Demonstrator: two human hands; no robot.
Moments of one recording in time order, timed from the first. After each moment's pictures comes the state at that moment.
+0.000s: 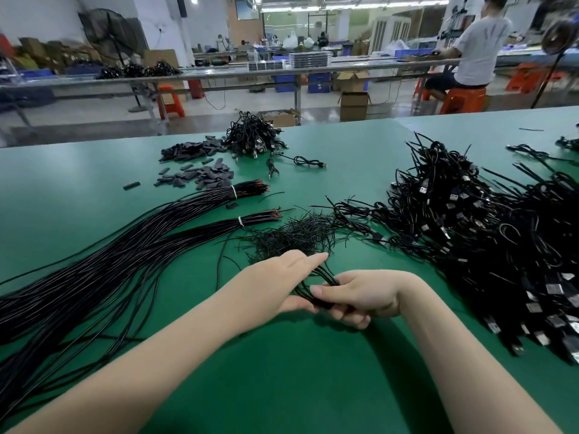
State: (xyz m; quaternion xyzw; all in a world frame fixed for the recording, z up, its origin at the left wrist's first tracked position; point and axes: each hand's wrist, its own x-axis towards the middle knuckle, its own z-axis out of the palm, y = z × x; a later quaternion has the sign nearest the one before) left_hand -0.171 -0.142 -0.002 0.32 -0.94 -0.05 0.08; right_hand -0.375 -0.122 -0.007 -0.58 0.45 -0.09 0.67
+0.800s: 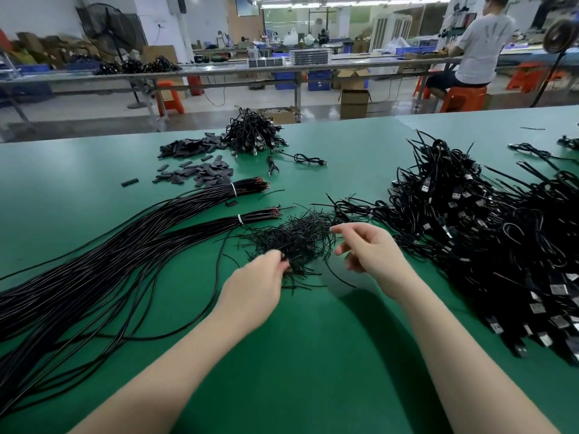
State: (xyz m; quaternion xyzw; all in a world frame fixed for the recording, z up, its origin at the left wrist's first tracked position) left_hand -0.170 -0.145 -0.032 0.52 -0.82 -0.08 0.23; right_hand -0.386 -0.147 -0.020 -0.50 0.56 -0.51 0.42
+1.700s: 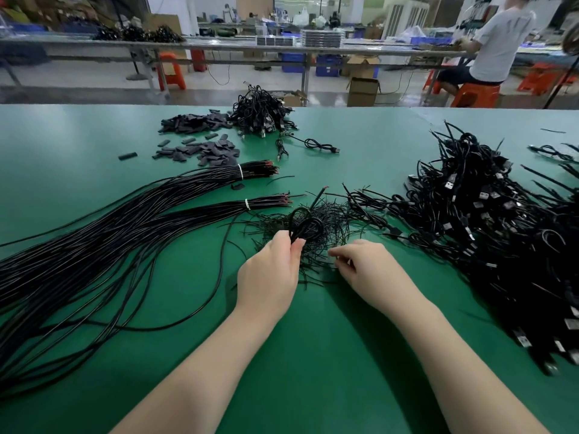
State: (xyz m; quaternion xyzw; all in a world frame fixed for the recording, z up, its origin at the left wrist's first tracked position) left_hand -0.186 -0.151 -0.047 0.54 -0.75 -0.07 0.37; right_hand -0.360 -0.142 -0.027 -0.73 0.65 -0.17 0.09
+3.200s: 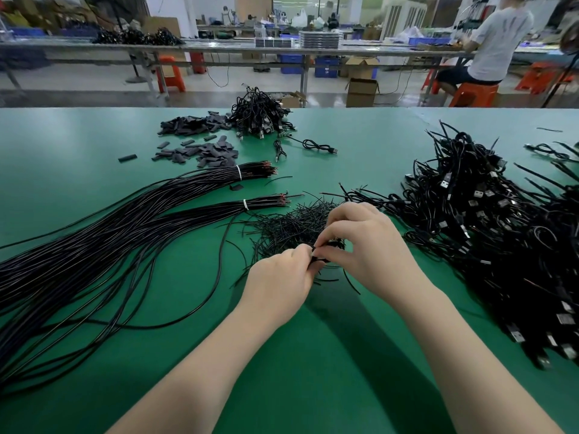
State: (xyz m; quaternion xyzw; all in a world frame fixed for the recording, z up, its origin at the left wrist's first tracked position) left_hand -0.194 -0.150 -0.049 0.50 -0.84 0.03 0.22; right_hand -0.350 -0.128 0.017 -0.79 0.53 -0.31 -0.01
